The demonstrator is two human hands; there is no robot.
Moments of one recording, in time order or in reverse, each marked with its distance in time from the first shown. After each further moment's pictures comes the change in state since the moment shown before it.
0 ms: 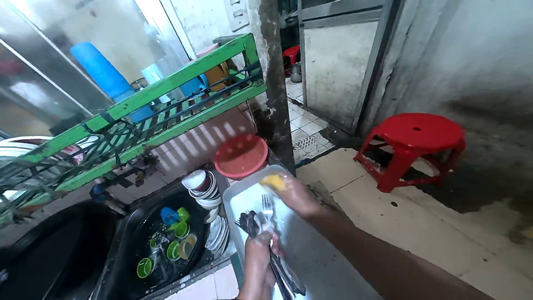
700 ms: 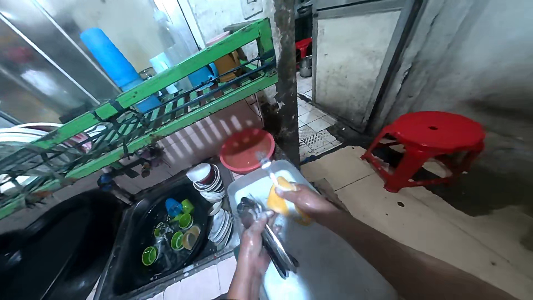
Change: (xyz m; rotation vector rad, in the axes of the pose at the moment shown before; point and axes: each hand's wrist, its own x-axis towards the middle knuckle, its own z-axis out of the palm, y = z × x) left_hand 0.020 0.007 -0.022 -0.094 -0.169 0.040; right_hand -0.015 -0.006 -0.005 0.295 -0.302 0.372
